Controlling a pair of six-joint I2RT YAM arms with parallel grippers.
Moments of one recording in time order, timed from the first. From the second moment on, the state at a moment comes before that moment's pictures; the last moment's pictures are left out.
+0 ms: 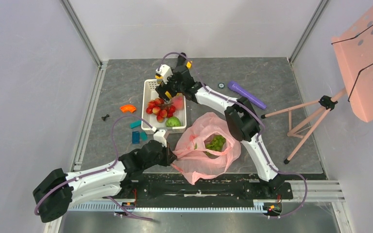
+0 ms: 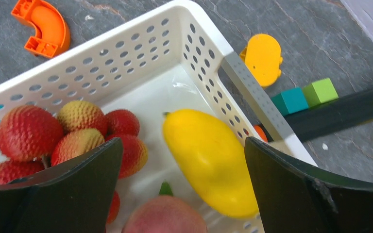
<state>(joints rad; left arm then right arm) -0.94 0.87 0.22 0.00 -0.11 -0.71 0.70 2.41 2.01 -0.05 -0.25 -0.27</state>
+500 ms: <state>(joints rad) -0.94 0.95 0.35 -0.01 -0.10 -0.69 0.70 1.41 1.29 0.05 -0.13 -0.14</state>
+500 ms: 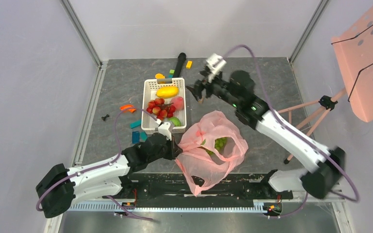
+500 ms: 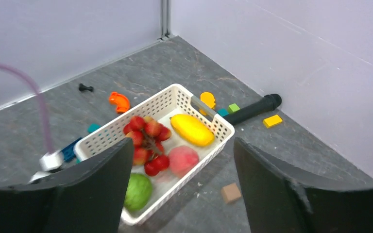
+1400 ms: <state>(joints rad) -0.94 1.27 0.65 0.03 0.01 -0.69 0.77 0.66 0.55 -0.25 -0.51 0.21</state>
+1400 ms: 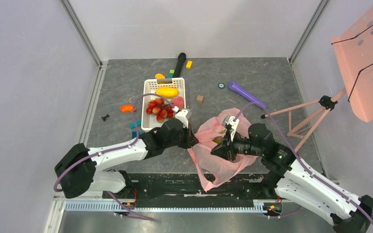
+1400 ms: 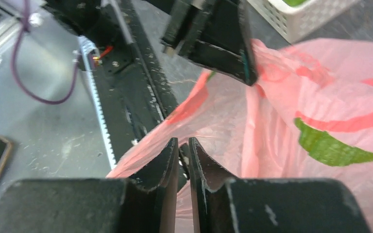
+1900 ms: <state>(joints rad) -0.96 1.32 0.66 0.03 0.04 -0.68 0.77 0.87 0.49 -0.38 0.10 0.32</state>
